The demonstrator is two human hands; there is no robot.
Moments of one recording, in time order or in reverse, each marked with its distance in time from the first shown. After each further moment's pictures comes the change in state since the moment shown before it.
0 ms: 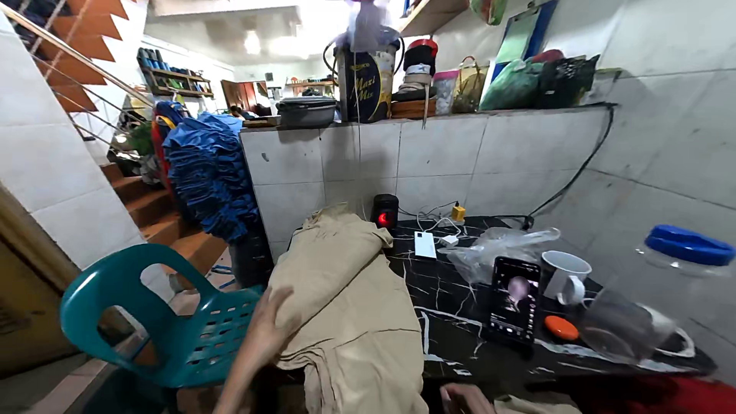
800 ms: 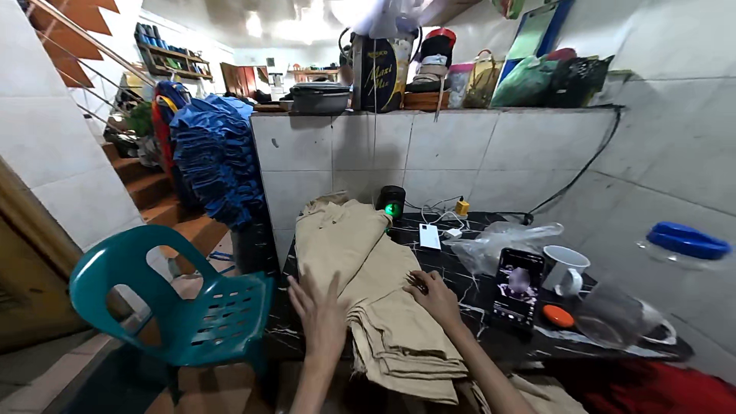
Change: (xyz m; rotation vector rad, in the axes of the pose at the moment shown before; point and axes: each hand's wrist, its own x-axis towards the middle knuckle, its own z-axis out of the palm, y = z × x) left_hand -0.032 0.075 0.083 0.414 0.225 0.102; right_hand 0.183 0.037 0.061 -0.360 -0.310 0.132
